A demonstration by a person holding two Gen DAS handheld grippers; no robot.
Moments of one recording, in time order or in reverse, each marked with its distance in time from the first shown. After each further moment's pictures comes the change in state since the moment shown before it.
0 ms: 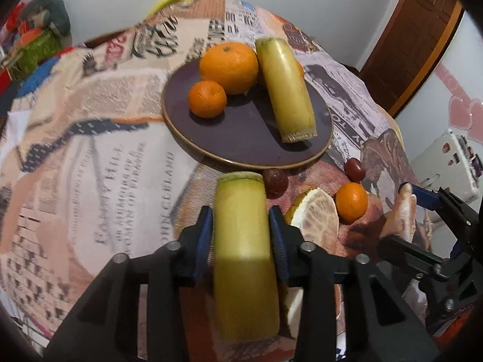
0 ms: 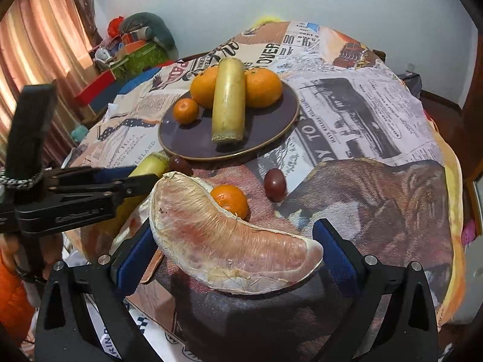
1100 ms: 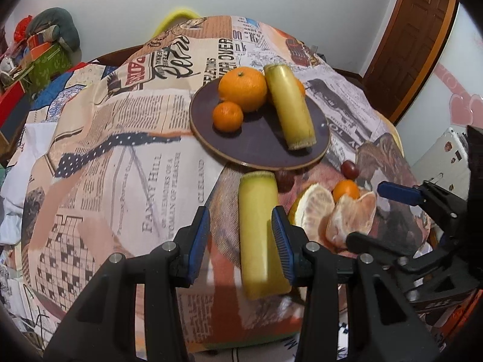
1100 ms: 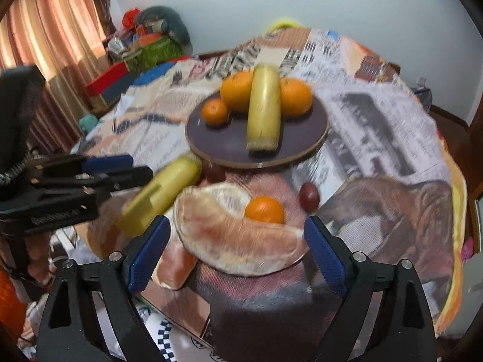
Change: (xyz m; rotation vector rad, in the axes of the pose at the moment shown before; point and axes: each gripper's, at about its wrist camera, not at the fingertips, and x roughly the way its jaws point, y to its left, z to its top) left arm -0.049 0.007 -0.012 0.039 -0.066 0.063; right arm 0.013 0.030 0.006 -0.082 0.036 0.021
